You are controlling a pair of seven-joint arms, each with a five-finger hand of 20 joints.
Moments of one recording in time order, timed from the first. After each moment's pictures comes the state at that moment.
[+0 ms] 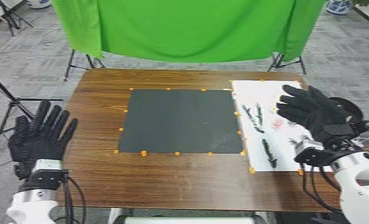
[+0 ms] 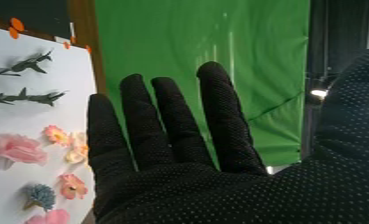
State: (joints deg) left arm 129.2 -58.6 -95.8 -122.4 12.1 5.9 30.3; right arm -118.5 -57.6 103.6 -122.6 -51.9 0.5 3.5
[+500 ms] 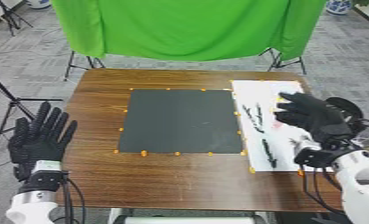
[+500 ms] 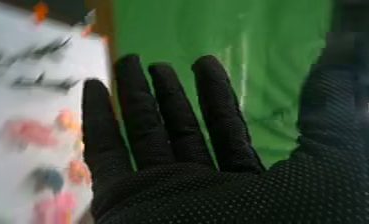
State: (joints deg) left arm 130.0 -58.6 -95.9 -122.9 11.6 7.5 30.5; right arm -118.3 -58.0 103.8 -126.5 -62.3 3.0 15.2
